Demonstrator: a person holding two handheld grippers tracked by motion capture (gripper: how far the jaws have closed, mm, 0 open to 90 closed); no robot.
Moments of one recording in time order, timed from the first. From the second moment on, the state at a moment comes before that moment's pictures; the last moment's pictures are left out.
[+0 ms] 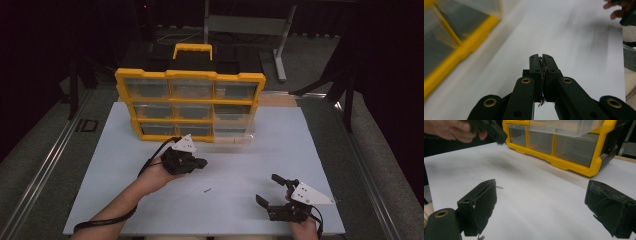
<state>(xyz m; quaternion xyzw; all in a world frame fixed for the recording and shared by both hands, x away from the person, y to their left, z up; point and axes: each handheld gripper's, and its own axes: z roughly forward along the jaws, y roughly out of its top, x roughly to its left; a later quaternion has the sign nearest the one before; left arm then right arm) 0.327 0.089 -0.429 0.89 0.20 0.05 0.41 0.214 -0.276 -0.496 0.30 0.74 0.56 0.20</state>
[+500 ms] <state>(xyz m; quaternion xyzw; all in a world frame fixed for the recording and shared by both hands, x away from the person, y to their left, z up) 0.344 0.094 -0.376 0.88 0.19 0.07 0.43 0.214 -0.276 -0.497 0.30 0.74 0.56 0.20</state>
